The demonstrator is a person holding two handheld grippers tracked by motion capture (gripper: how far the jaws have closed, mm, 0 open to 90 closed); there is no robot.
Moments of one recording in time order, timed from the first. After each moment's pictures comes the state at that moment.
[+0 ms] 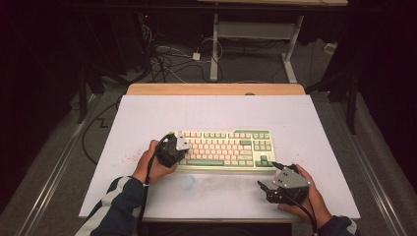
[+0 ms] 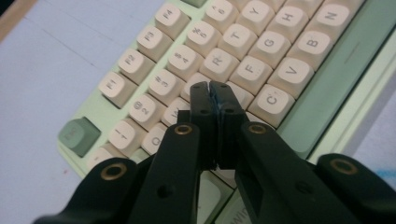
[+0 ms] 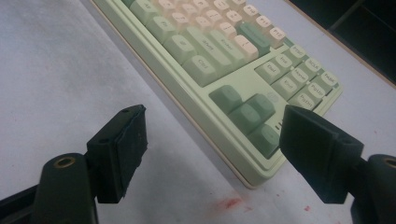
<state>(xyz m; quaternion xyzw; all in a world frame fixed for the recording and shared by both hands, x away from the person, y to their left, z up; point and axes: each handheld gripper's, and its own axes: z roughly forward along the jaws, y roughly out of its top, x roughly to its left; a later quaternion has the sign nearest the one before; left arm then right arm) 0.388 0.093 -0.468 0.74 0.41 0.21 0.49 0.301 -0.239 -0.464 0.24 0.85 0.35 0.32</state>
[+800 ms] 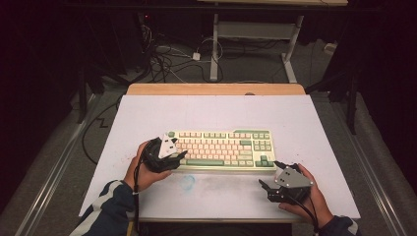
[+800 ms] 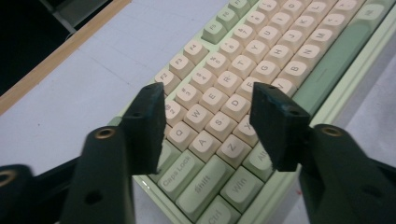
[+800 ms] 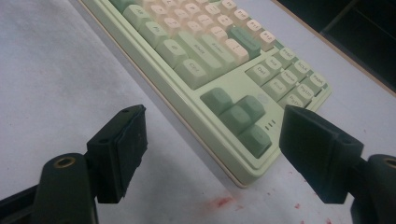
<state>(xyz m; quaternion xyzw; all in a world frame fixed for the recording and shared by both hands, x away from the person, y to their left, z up) 0.359 0.119 -0.454 0.68 0.40 0.24 0.57 0.301 -0.242 -0.461 0.25 0.84 0.35 0.33</state>
